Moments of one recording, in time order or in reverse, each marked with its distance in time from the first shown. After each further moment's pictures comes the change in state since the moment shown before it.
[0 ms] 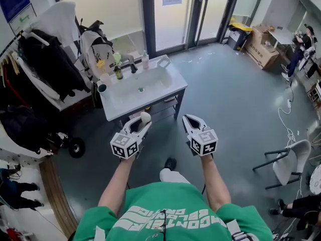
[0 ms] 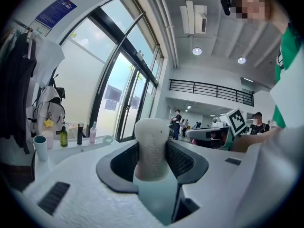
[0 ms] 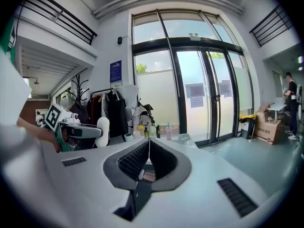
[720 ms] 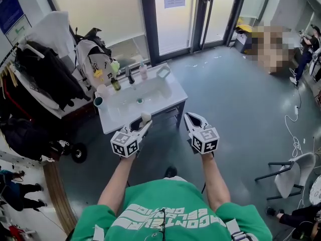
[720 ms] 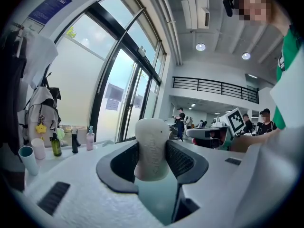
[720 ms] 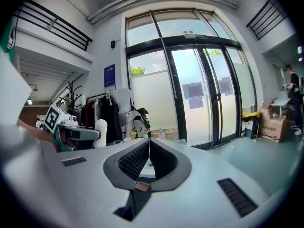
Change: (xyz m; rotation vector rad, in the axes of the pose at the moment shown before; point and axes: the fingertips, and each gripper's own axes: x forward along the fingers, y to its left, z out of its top) left arm 0.120 0.042 0.033 0.012 0.023 0.041; right arm 0.072 -0.117 0.033 0.040 -0.035 0.031
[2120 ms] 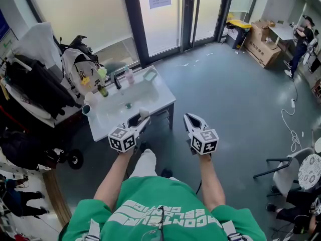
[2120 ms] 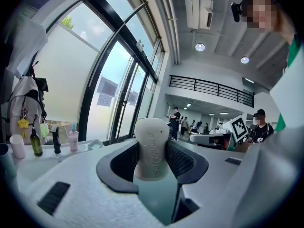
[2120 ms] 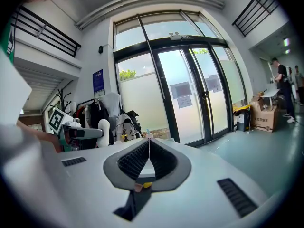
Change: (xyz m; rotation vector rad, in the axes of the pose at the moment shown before) left arm 0.094 -0.022 0.009 -0.030 0.027 -0.078; right arm -0.024 -0.089 -0.007 0.095 -0.030 -0.073
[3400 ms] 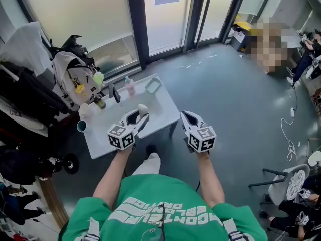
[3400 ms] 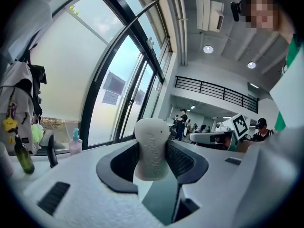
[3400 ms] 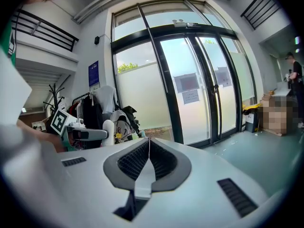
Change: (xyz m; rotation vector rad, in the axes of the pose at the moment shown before) left arm 0.098 0.165 0.031 -0.066 0.002 0.013; right arm 0.191 -0.043 0.032 -0.022 0.080 0.045
